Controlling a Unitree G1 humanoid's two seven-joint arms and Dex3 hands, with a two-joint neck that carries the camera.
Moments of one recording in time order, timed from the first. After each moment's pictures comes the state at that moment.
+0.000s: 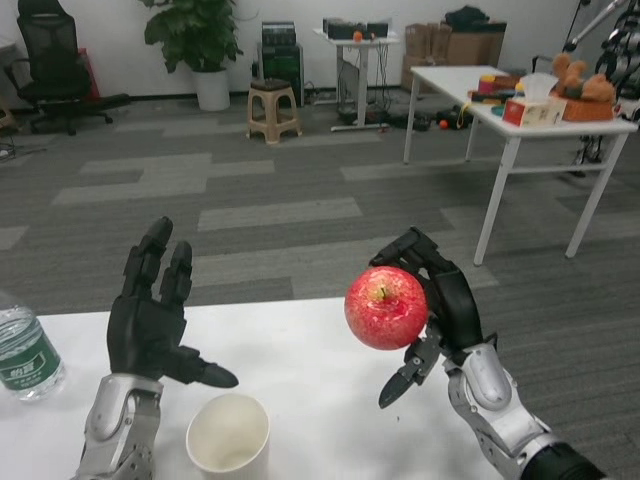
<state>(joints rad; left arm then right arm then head) -0.32 0.20 -0.24 0.60 -0.74 -0.83 -0.20 -0.35 -0.46 0.51 0.45 0.46 -0.80 -0.20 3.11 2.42</state>
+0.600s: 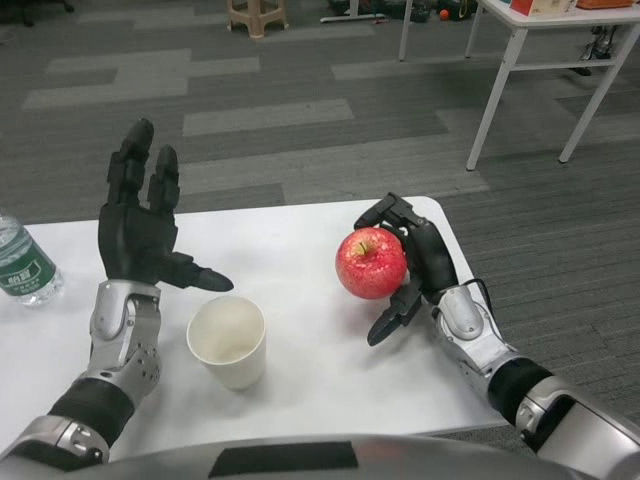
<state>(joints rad) -0.32 0.20 -0.25 0.61 -0.74 -0.83 -0.20 -0.35 -0.40 0.65 0.78 0.46 -0.81 -0.19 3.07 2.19</state>
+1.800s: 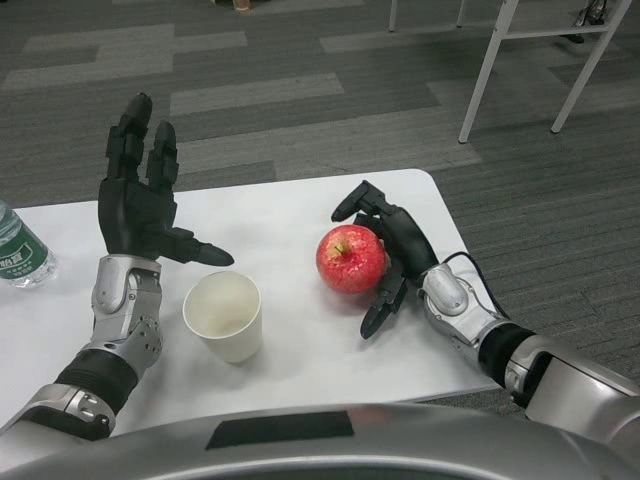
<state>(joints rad) -0.36 0.20 -0.28 0.66 -0.74 -0.83 -0.20 -0.40 -0.40 0.80 0.85 0.47 -0.83 -0.14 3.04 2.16</state>
